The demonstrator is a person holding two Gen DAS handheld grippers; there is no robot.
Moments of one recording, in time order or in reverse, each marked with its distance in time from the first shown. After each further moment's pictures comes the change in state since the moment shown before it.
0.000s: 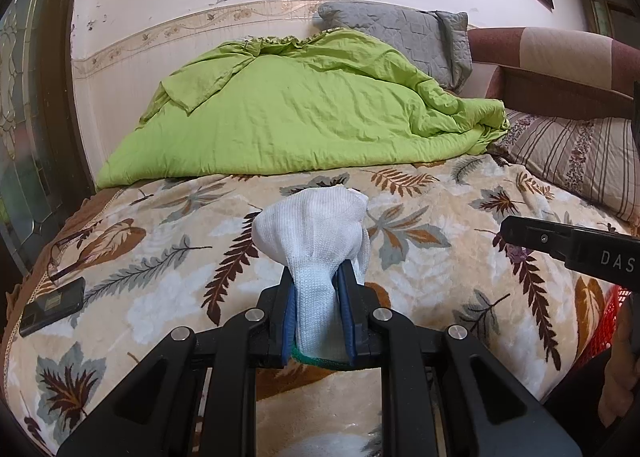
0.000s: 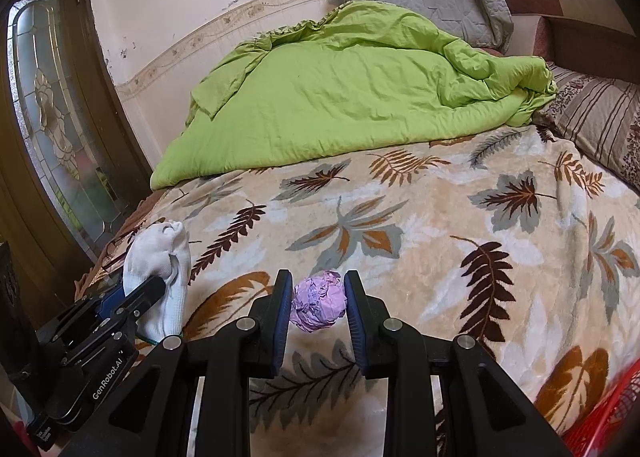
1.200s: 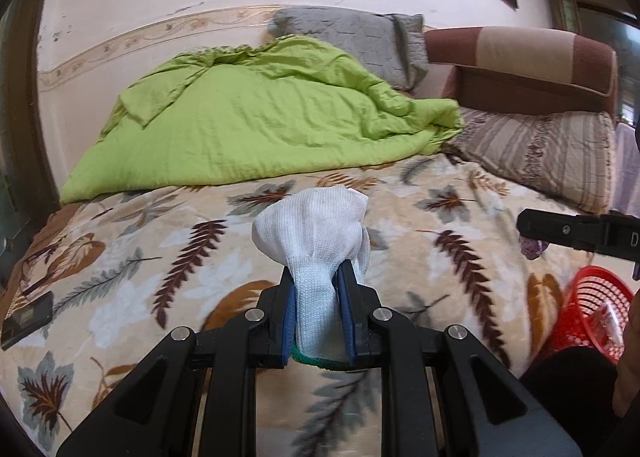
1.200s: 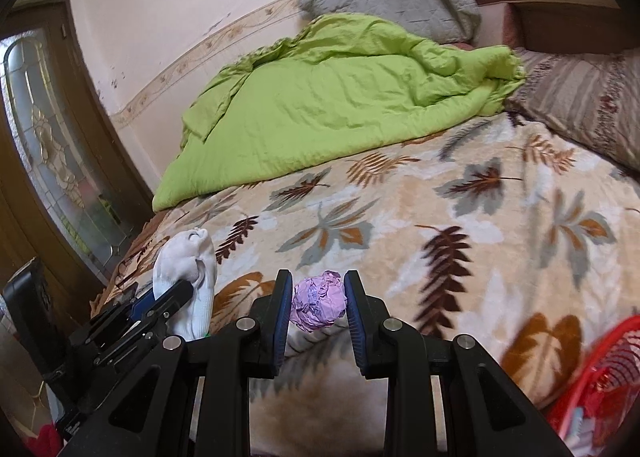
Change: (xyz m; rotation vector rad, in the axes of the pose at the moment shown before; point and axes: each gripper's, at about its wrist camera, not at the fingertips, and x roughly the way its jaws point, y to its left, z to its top) left arm -0.032 -0.013 0.000 0.054 -0.028 -0.196; right arm -0.063 -0.034 -0.011 0.108 -0.038 -0.003
